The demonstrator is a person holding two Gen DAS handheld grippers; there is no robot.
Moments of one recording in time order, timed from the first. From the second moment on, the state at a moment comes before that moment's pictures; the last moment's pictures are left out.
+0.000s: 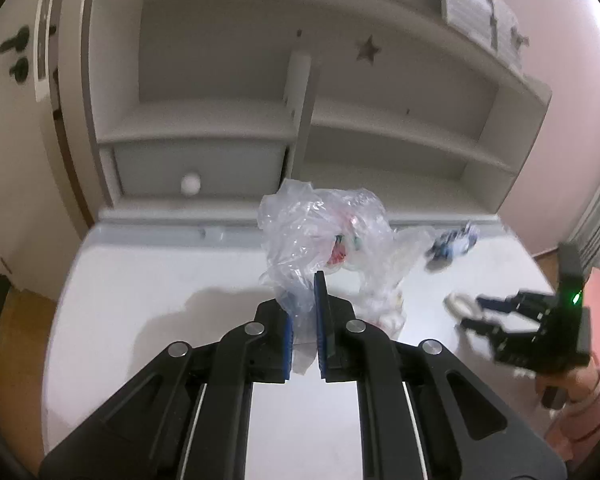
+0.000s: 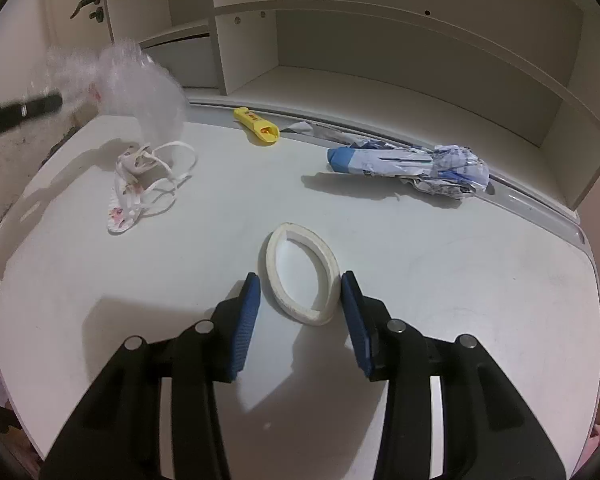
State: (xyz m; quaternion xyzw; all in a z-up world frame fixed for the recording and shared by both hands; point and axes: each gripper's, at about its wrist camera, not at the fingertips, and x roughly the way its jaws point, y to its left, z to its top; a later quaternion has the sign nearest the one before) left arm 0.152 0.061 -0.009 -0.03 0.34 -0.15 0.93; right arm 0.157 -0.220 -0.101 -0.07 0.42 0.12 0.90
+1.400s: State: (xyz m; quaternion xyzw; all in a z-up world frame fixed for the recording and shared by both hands) left arm -0.046 -0.332 -0.012 0.15 0.37 -0.59 0.70; right arm -0.198 -0.525 -0.070 0.21 0.36 -0.18 0.89
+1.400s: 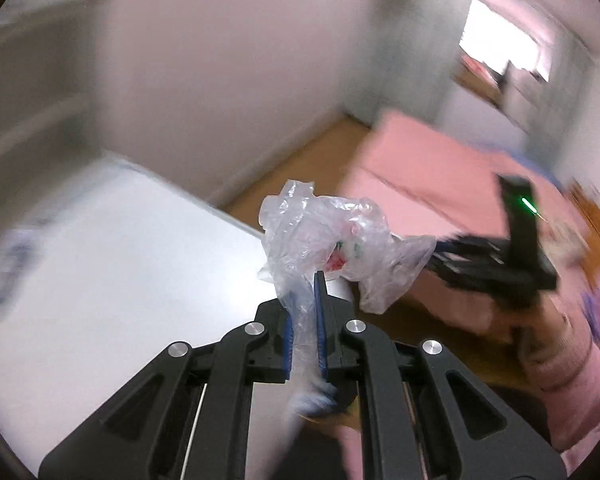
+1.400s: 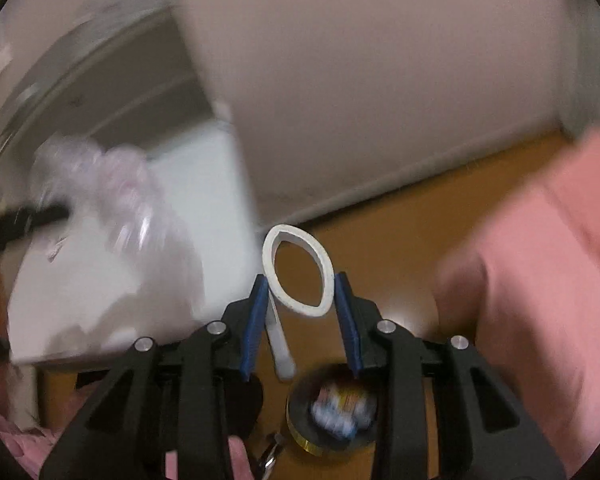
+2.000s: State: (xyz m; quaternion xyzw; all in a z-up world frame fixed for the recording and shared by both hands) left arm -0.135 -0.428 -0.181 0.30 0.49 -0.57 0.59; right arm -0.236 -0.581 -0.229 0.35 0.48 -0.16 0.79
